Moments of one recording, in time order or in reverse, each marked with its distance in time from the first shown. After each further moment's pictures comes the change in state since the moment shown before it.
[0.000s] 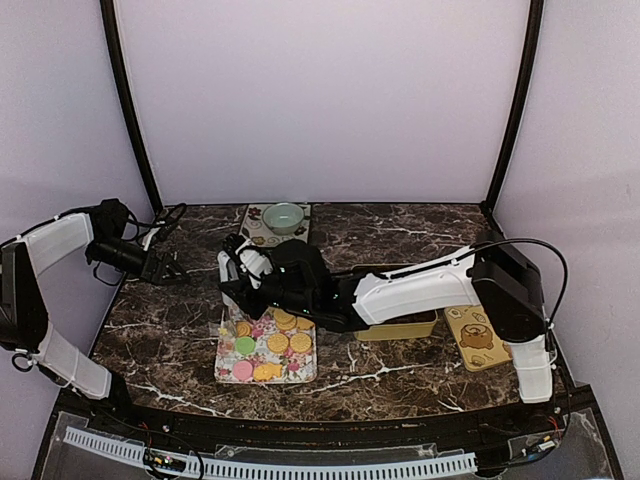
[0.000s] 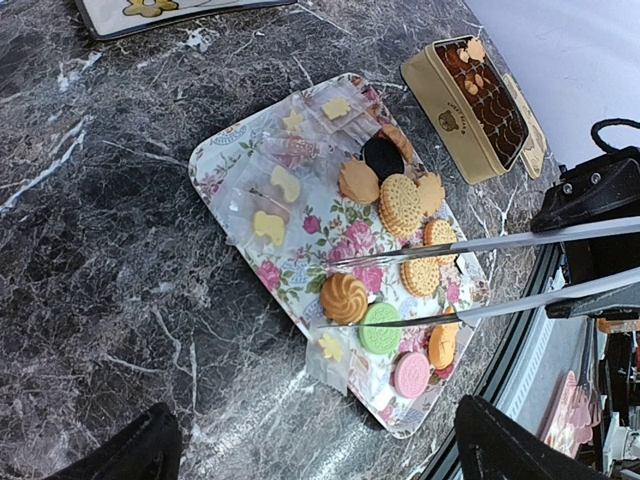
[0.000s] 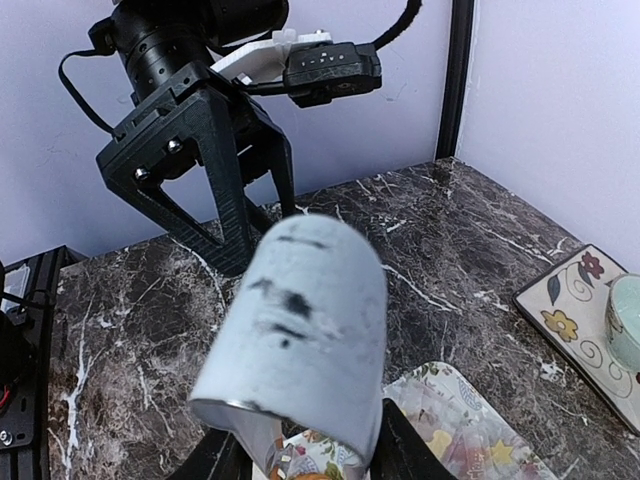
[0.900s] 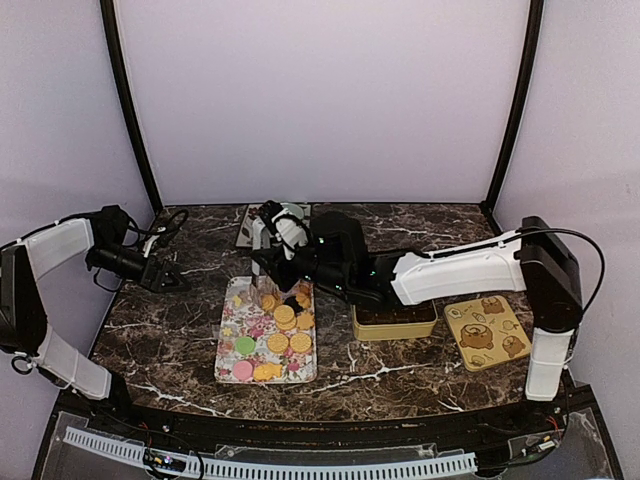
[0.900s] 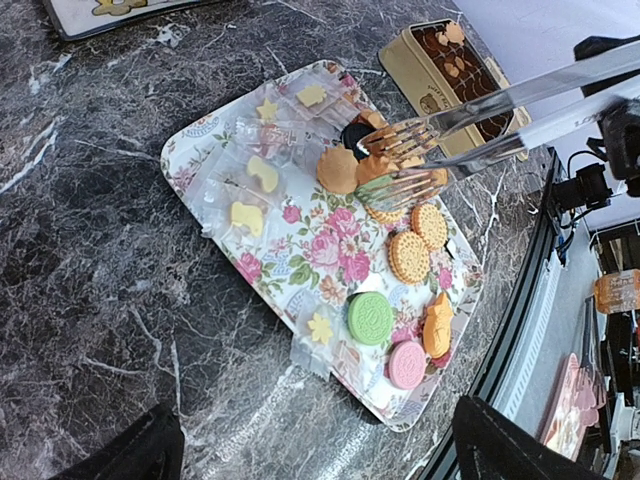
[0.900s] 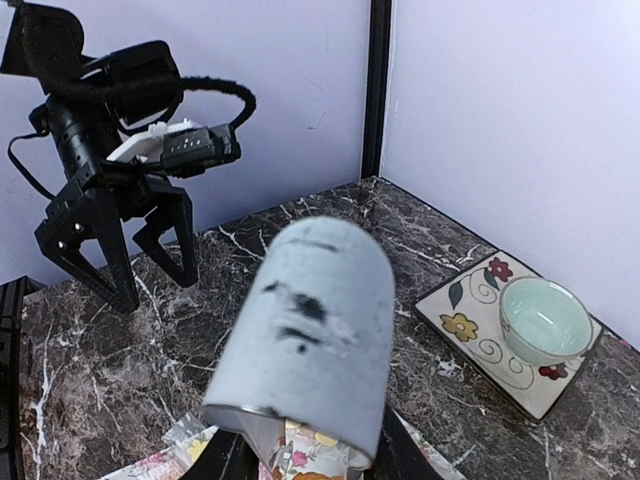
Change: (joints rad) left arm 0.000 -0.018 -0.051 0.001 0.033 0.067; right arm -0.078 -0.179 -0.146 0.002 0.052 -0.024
